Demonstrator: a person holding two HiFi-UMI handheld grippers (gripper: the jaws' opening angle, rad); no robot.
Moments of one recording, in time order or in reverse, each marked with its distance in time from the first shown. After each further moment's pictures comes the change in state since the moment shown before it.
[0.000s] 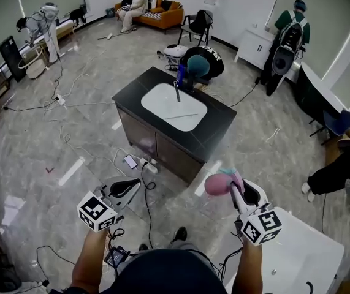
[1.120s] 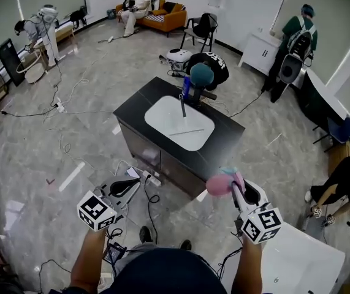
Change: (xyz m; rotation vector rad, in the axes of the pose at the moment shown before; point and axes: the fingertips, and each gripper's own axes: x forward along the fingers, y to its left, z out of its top) left arm 0.048 0.142 0.016 0.017 0.012 0.004; right arm 0.145 -0.039 0.022 0.019 0.001 -0.022
